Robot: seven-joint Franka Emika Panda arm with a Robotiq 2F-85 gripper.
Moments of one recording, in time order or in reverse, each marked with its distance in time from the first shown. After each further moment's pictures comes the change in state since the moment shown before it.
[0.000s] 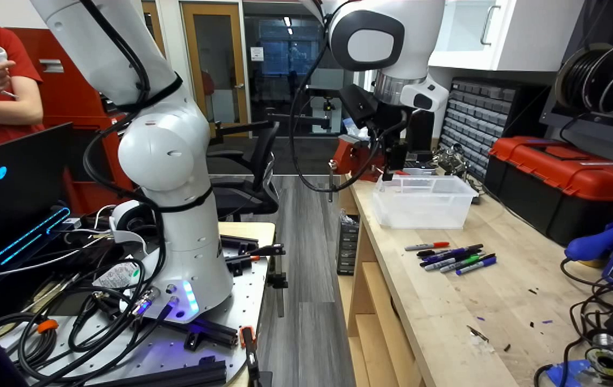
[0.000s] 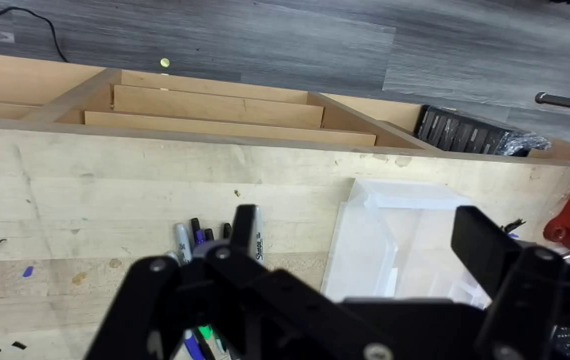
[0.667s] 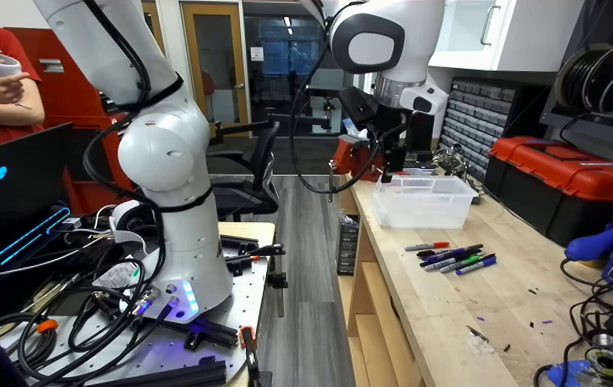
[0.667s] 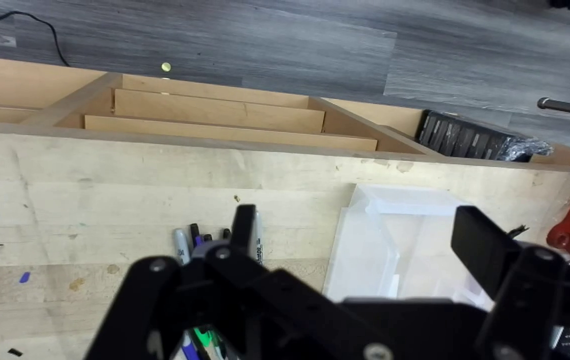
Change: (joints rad) arm -0.002 0.015 0.009 0.001 0.000 0.002 0.000
